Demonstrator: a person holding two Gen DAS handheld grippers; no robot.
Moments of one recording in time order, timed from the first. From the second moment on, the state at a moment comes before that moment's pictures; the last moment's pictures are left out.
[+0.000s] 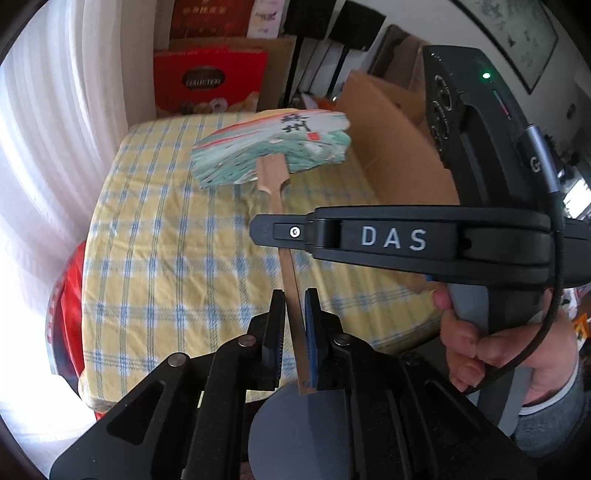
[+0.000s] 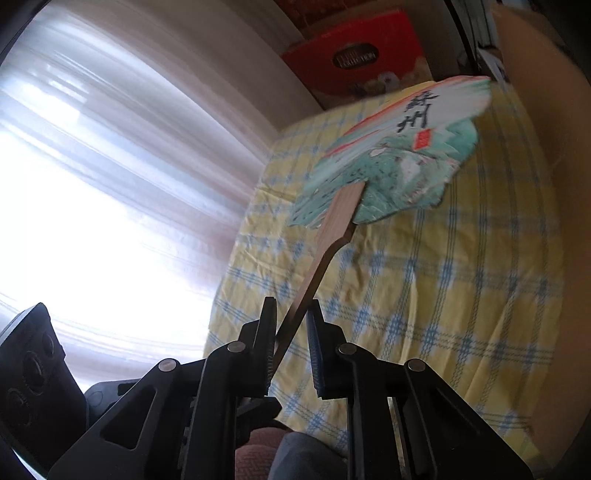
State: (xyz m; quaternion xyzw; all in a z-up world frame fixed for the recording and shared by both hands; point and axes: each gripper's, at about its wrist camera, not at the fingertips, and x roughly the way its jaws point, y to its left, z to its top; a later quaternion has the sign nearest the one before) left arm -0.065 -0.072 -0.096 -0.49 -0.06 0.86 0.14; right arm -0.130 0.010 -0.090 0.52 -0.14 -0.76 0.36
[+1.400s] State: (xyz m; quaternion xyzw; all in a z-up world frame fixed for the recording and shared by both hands) left arm -0.120 0.147 -0.024 -0.44 -0.01 0.85 0.27; right arm -0.167 0.241 -0.011 0.45 -0.21 -0.84 0.23
